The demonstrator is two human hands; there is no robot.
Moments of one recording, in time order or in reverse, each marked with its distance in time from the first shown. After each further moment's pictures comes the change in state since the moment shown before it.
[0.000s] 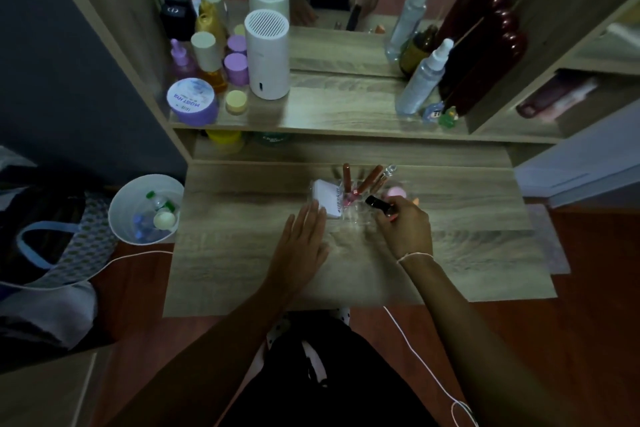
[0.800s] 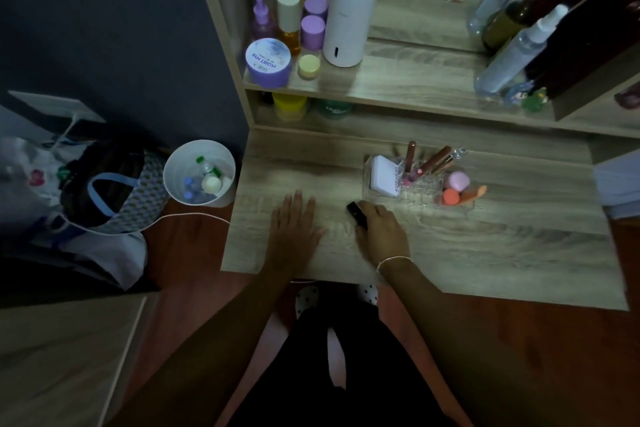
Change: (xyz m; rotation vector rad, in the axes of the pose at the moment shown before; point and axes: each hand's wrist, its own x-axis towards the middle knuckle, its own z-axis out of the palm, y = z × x) left_hand -0.065 -0.073 0.006 -0.029 -0.118 -0.319; right_hand -0.054 -0.040 0.111 -0.232 -0.253 -0.240
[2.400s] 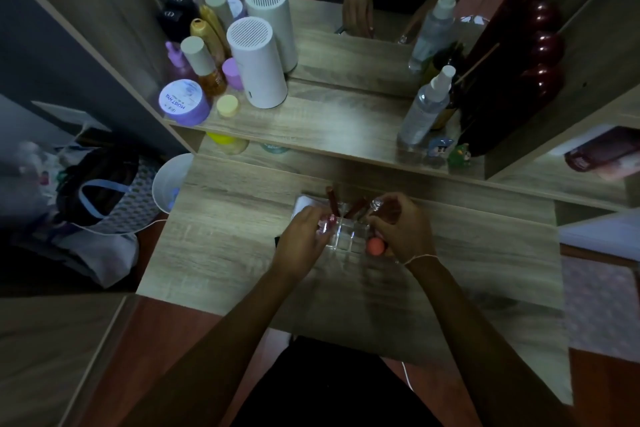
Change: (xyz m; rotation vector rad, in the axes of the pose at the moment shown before) left_hand 0.088 0.182 -0.056 -0.557 0.282 -0.063; right_hand 0.096 0.138 -0.144 0.532 0.014 -0.009
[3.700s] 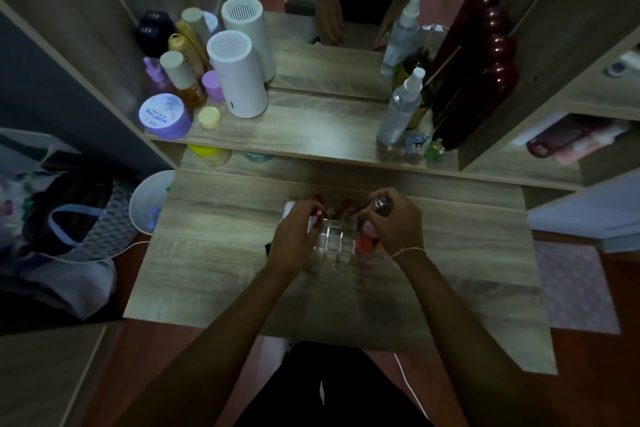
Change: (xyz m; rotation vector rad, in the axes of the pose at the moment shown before) left_hand 0.014 0.002 0.001 -0.053 -0.005 -0.039; right_hand -0.011 -0.015 -0.006 -0.039 0.193 -0.031
